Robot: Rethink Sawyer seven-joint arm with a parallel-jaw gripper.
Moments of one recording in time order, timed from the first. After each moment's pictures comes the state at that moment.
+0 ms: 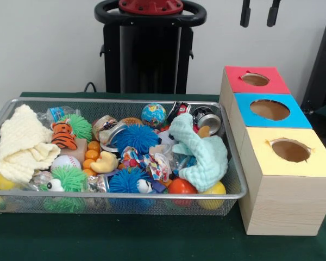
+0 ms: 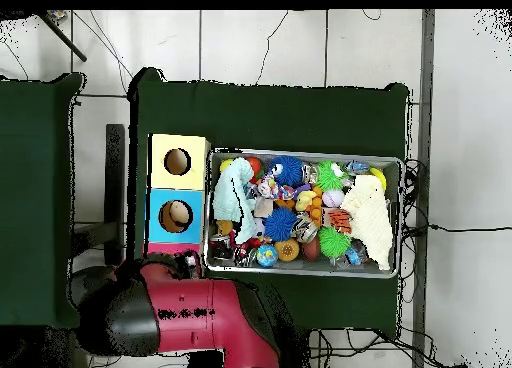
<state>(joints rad) 0.05 -1.12 -0.03 1.98 -0.01 0.62 1.57</state>
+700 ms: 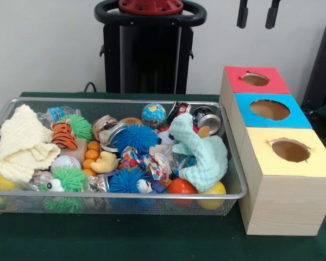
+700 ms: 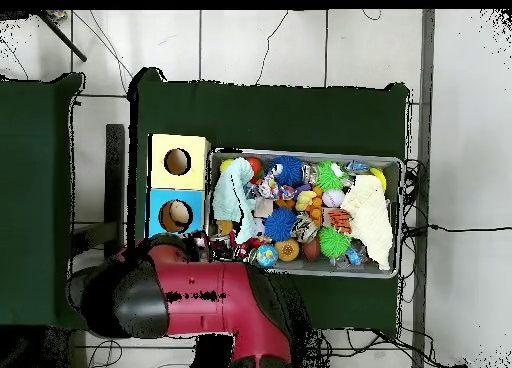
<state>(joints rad) 0.03 -1.09 -0.05 1.90 -0.02 0.62 1.57</state>
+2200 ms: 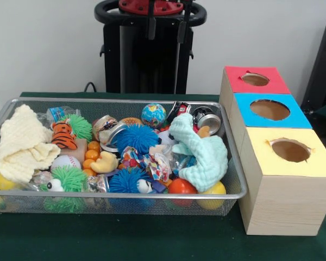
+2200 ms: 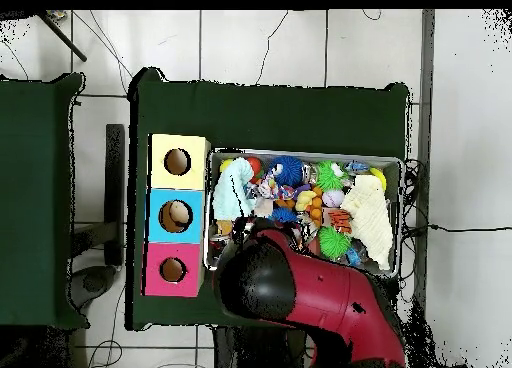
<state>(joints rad) -0.25 -1.07 -0.05 1.94 -0.03 0.50 1.57</state>
